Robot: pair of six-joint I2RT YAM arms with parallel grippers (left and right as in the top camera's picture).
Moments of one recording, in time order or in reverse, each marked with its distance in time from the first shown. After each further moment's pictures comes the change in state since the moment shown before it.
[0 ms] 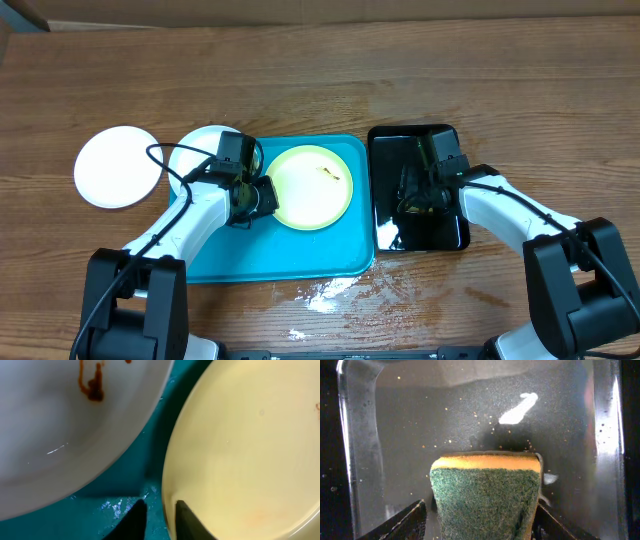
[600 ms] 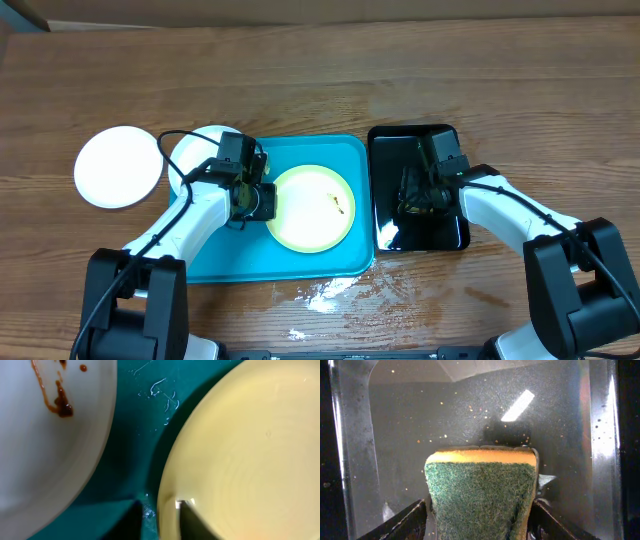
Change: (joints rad) left arm 0.000 0.000 0.002 -0.018 0.000 0.295; right arm 0.000 0.000 0.000 -0.018 0.001 -0.003
